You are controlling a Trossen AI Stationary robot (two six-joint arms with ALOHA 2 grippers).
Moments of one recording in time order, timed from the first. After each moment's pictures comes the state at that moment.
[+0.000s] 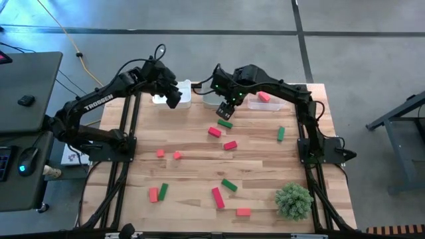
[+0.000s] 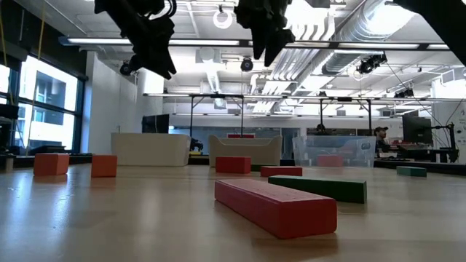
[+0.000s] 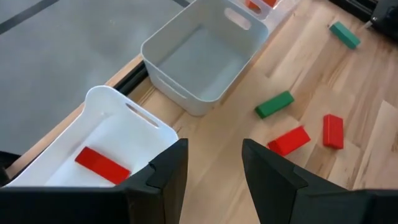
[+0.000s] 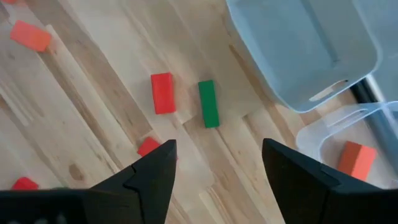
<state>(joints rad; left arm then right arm) 0.80 1.24 1.13 -0.70 0.15 -0.05 -0.26 2.06 2.34 -1.57 0.08 0.28</state>
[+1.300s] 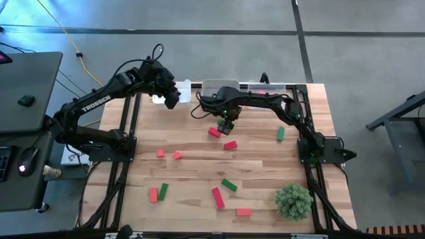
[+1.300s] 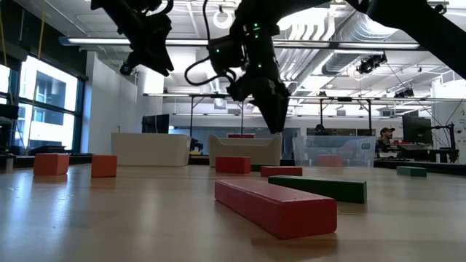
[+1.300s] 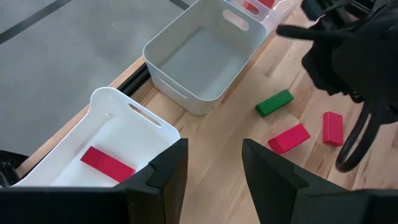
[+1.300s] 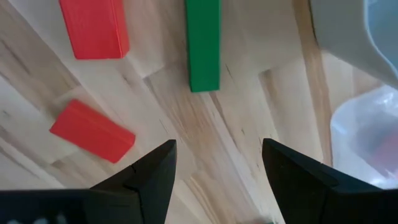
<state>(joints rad) 0.80 1.21 1.13 -0.72 0.14 -0.03 -0.25 2.26 2.05 -1.49 0.10 0.20</state>
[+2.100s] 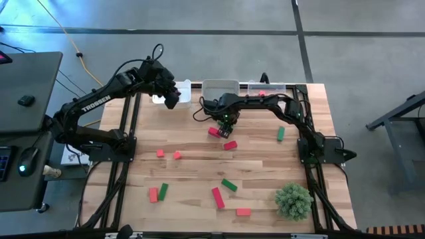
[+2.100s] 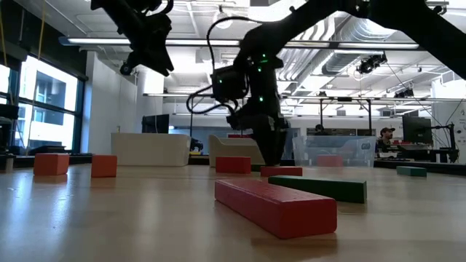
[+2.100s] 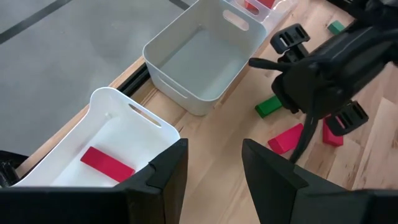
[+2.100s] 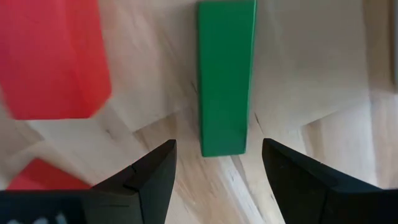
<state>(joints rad) 0.80 1.21 1.13 -0.72 0.14 -0.03 -0.28 2.26 1.79 -1.17 0.05 0.15</state>
